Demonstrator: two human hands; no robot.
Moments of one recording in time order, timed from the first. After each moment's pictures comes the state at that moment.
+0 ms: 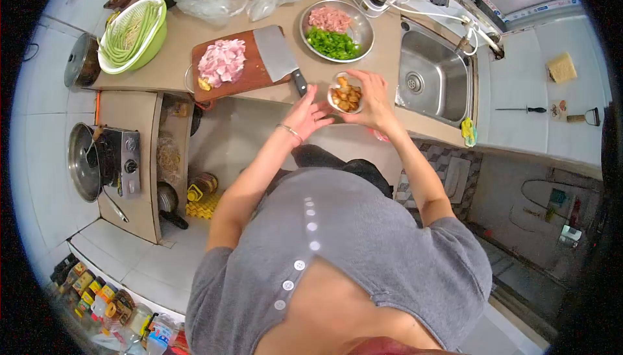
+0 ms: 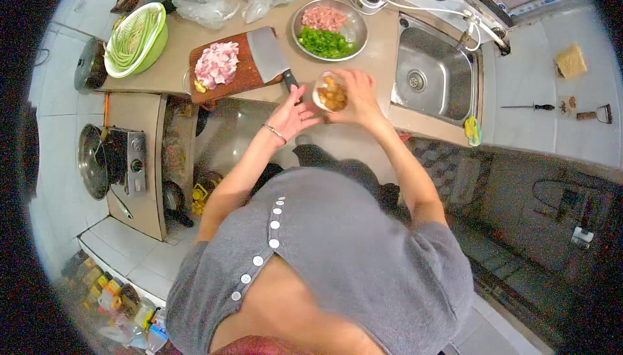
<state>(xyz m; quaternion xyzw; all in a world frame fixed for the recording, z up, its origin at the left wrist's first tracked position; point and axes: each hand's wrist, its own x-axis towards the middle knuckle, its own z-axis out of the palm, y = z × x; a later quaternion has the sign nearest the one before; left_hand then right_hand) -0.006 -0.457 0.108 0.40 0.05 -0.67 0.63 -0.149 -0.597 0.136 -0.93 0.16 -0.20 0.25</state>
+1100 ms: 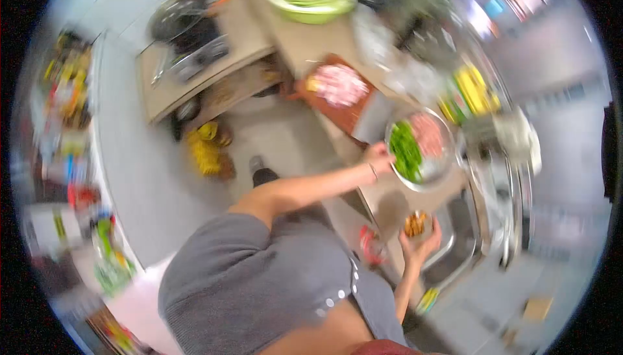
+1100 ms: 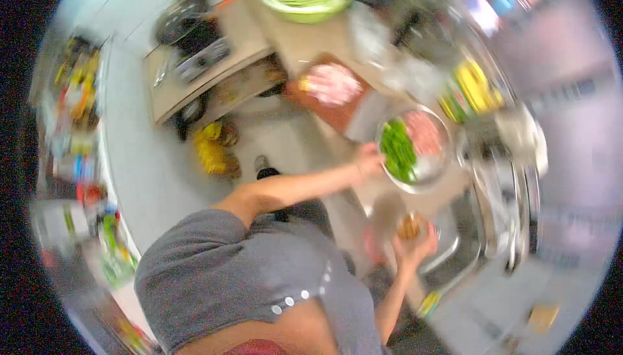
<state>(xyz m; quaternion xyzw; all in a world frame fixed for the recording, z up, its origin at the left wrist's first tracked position) -0.012 -0.538 0.053 0.44 0.07 -0.33 0.83 -0.247 -0.663 0.100 -0.94 0.21 -0.26 0.12</state>
